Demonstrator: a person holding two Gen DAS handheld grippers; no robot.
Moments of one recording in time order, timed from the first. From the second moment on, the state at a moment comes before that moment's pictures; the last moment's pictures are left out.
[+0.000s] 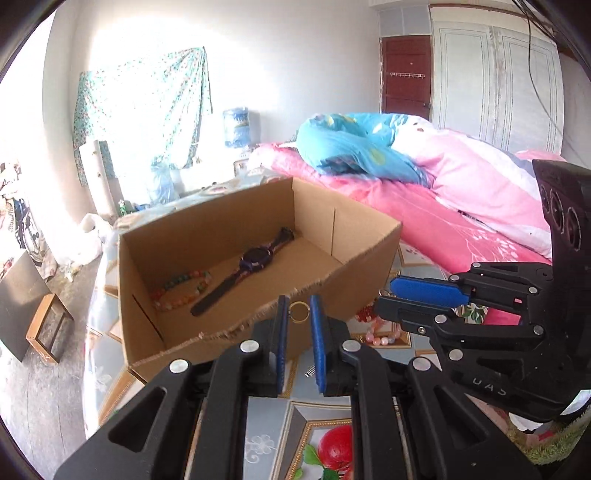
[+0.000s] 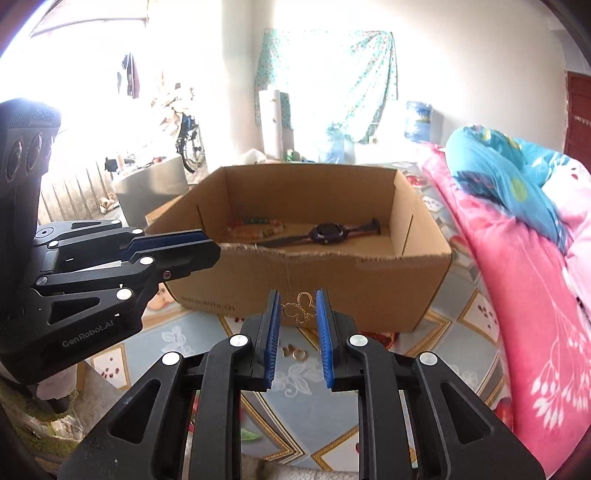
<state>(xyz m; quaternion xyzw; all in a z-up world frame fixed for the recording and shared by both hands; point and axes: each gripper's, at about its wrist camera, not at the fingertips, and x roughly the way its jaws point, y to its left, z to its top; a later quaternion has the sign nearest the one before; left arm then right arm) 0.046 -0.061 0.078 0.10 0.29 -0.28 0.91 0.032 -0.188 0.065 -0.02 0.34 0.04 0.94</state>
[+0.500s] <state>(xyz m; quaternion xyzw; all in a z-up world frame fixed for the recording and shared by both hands) 0.178 -0.032 0.060 0.14 0.45 -0.24 0.85 0.195 -0.202 0.053 0.11 0.50 0.16 0.85</state>
